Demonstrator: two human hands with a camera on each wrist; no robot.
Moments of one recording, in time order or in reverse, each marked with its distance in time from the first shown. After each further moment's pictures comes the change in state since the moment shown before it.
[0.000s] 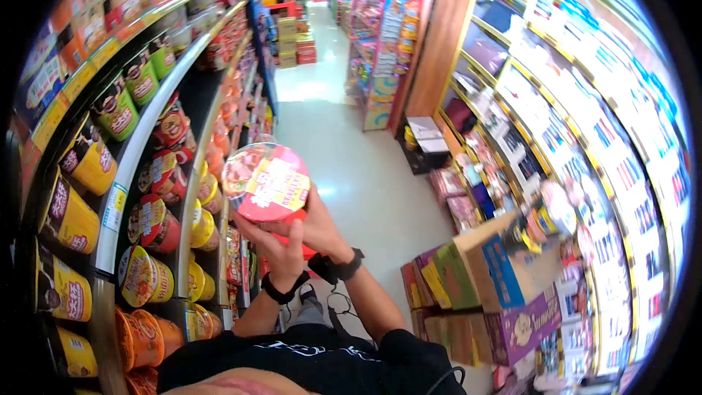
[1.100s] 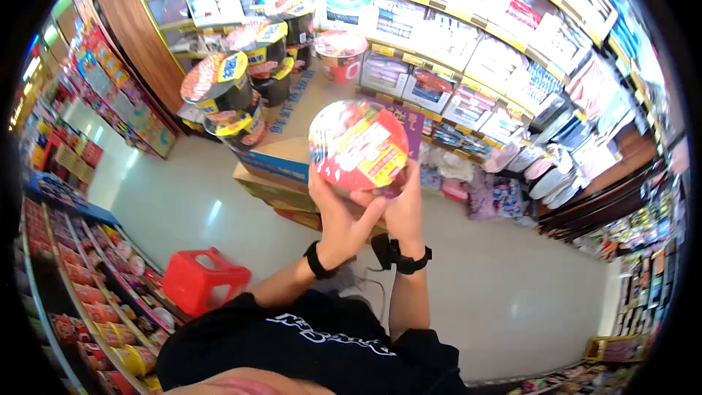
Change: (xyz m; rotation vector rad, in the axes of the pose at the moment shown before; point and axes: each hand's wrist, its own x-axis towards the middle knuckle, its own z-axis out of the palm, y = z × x) left_hand -0.370 0.363 0.170 -0.834 -1.185 0.134; right_hand -0.519 -0.194 -0.258 -0.400 1.483 -0.176
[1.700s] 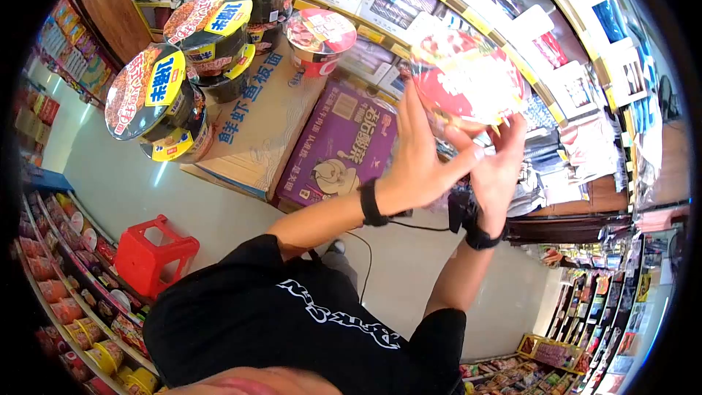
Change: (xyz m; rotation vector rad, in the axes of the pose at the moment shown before) left_hand 0.184 0.021 0.170 -0.436 0.030 0.016; right_hand 0.202 -0.099 -0.093 -0.670 0.047 -0.233
